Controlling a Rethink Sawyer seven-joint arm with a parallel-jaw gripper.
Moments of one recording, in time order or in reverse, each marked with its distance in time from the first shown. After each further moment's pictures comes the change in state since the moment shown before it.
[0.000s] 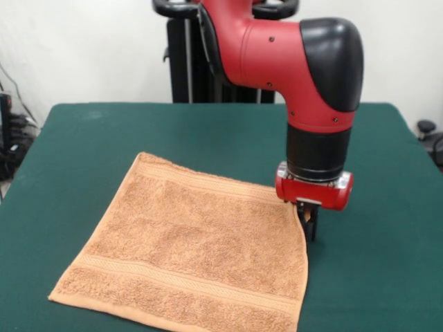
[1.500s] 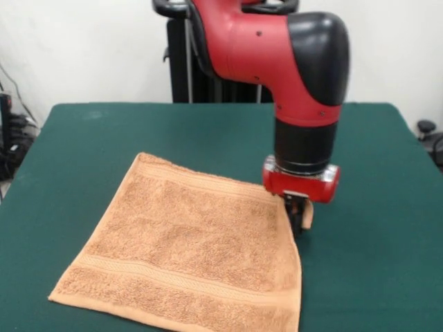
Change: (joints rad) arm -0.048 -0.031 0.008 0.045 -0.046 0.002 0.000
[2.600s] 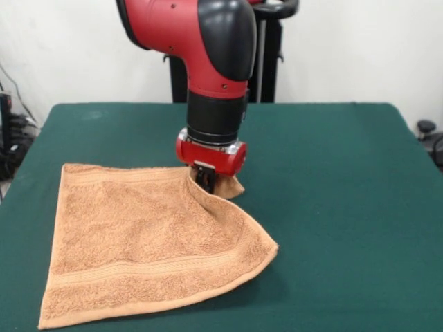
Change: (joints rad) arm -0.207 -0.060 0.004 0.184 -0.180 -0.201 0.000
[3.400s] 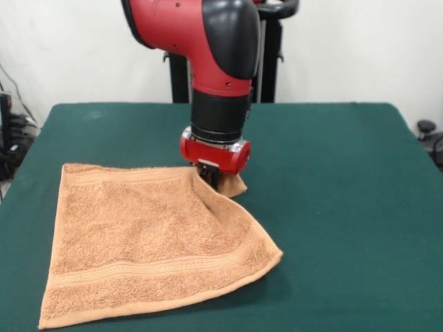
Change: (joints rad) arm 0.012 -0.012 0.007 0.038 0.025 -0.027 0.000
